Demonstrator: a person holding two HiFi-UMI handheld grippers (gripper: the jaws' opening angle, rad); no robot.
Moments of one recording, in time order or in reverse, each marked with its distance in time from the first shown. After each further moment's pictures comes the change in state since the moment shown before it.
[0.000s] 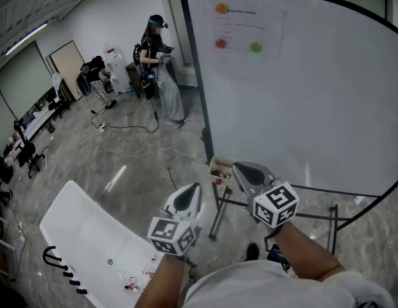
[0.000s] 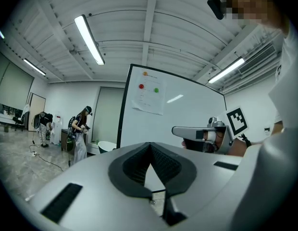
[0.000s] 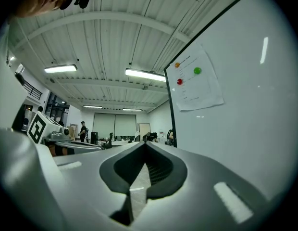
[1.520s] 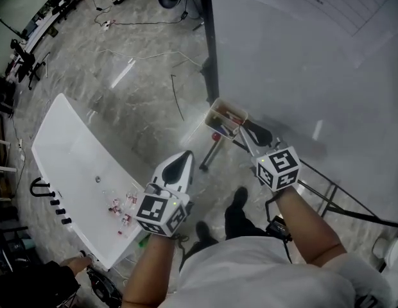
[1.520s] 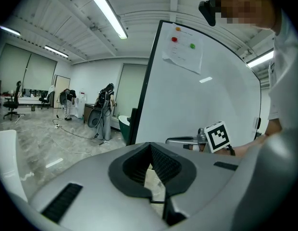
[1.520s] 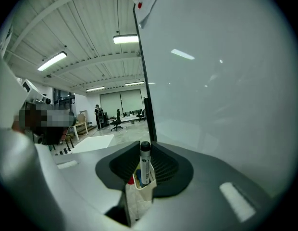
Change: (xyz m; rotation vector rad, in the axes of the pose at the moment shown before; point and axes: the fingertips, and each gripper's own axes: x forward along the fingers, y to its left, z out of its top) left arm 0.113 0.086 -0.159 -0.172 0.233 0.260; right arm 0.122 -0.159 -0.247 0.091 0.348 0.128
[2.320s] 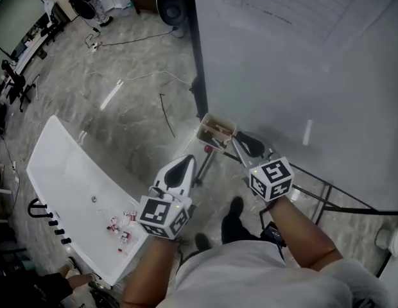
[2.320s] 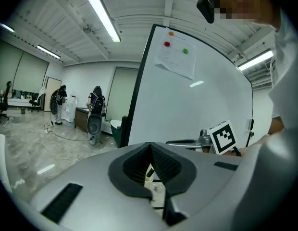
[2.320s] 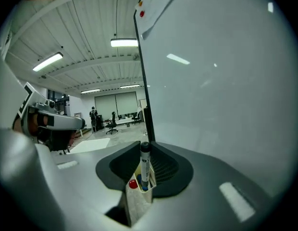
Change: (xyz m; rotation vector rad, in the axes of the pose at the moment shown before) left arm 0.003 -0.024 0.037 0.041 -0.050 -0.097; right arm -0.030 0.017 0.037 0.015 -0.041 -0.066
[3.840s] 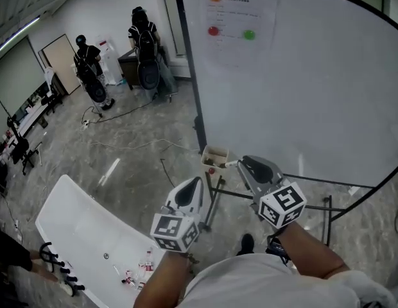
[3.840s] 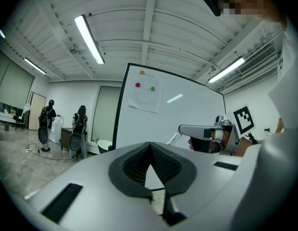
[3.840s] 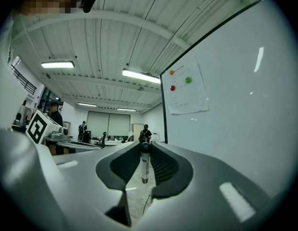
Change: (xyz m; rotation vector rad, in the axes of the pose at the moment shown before) left arm -0.165 -0.081 0.072 0.120 -0.175 -0.160; right arm -0.190 0.171 0.132 -0.115 -0.320 -0.142
